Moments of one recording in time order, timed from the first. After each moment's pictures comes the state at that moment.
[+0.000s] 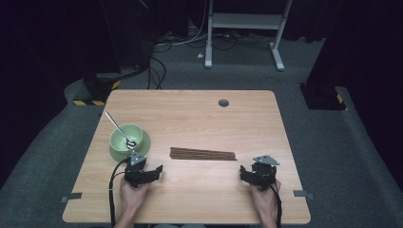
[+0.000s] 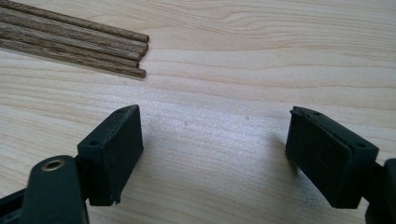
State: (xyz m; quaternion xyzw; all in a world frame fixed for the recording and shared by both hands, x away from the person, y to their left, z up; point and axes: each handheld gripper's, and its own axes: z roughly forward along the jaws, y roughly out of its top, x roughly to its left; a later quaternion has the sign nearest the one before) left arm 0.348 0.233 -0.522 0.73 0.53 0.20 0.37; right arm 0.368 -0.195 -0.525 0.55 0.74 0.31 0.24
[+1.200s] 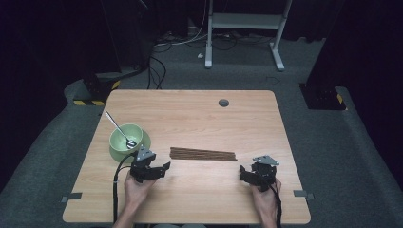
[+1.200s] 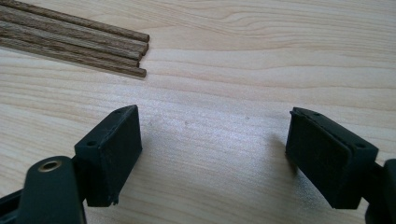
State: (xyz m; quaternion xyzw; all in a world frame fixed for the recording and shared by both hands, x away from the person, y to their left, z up) left arm 0.357 0.211 -0.495 0.76 0.48 0.18 0.39; right arm 0.368 -0.194 -0.525 0.55 0.74 0.30 0.24
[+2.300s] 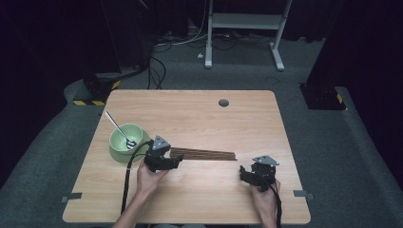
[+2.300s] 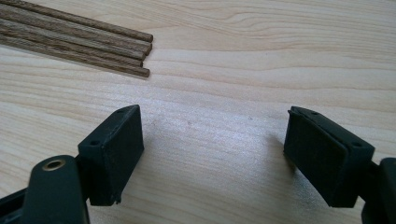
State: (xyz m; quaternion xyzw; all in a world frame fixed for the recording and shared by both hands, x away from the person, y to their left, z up) left arm 0.387 0.170 -0.474 0.79 0.43 0.17 0.40; right arm 0.368 -0.194 -0.525 0.55 0.74 0.31 0.24
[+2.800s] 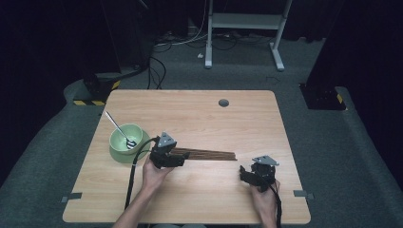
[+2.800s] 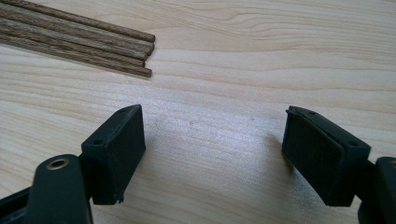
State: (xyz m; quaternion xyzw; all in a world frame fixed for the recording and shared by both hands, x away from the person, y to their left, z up) left arm 0.398 0.153 -0.469 0.80 0.41 0.17 0.41; right arm 0.367 -0.194 -0.525 0.55 0.74 0.31 0.24
